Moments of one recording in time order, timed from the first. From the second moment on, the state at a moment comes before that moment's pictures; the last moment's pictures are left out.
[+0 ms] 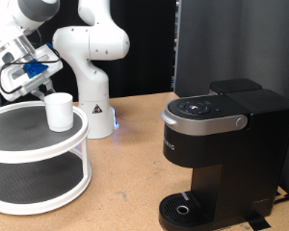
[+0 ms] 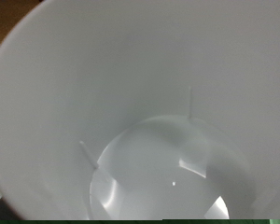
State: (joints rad) arm -0.31 -0.80 -0.70 -2.91 0.11 2.08 -0.87
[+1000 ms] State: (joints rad) arm -0.31 -0.85 -0.63 -2.86 0.19 1.95 -0.82
